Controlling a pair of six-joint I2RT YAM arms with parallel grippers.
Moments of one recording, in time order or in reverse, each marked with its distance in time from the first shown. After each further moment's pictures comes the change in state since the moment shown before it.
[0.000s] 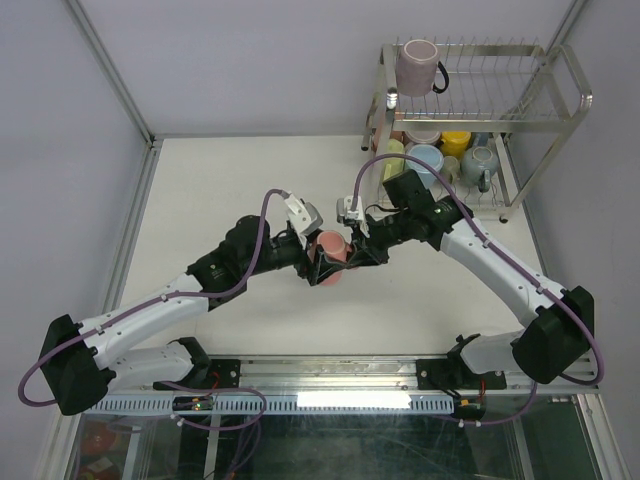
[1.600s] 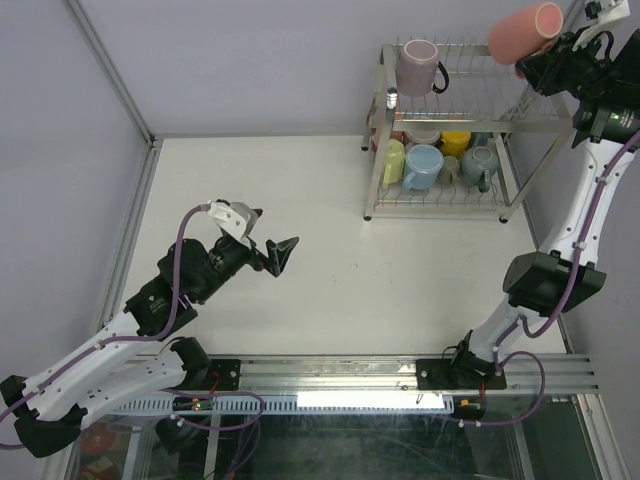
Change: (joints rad) left arm -0.006 -0.400 -0.021 -0.185 -0.457 0.086; right arm -0.988 0.371 0.982 0.275 0.000 0.633
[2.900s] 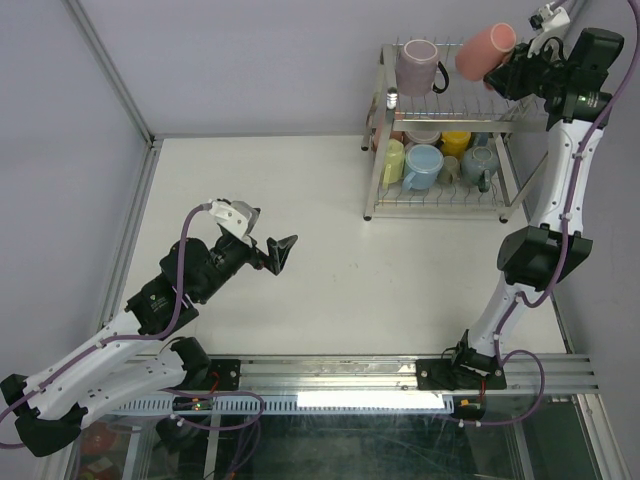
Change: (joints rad) left arm 0.000 0.009 0.000 -0.006 -0.043 0.011; right arm 0.110 0.252 0.205 -0.177 0.055 -0.170
